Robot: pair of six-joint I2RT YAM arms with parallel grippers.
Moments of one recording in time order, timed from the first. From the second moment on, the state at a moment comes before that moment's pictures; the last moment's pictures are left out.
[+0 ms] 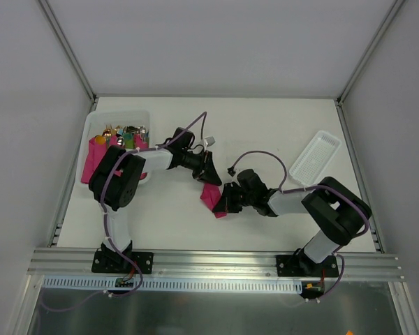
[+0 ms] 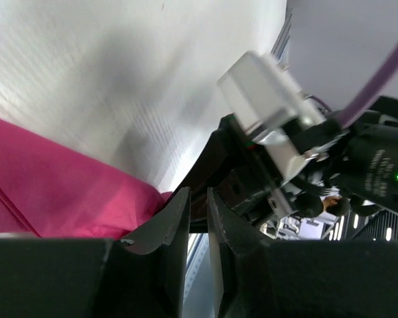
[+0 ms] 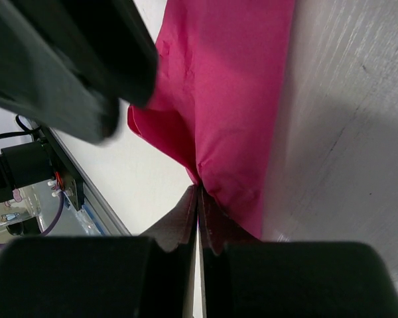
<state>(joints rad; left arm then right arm) -0.47 1.94 1.12 -0.06 1.04 -0.63 0.78 1.63 0.55 0.35 -0.40 0.82</state>
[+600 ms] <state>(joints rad) -0.46 2.10 1.09 -0.08 1.05 -0.58 0.78 1.61 0.53 0.38 -0.43 0.83</state>
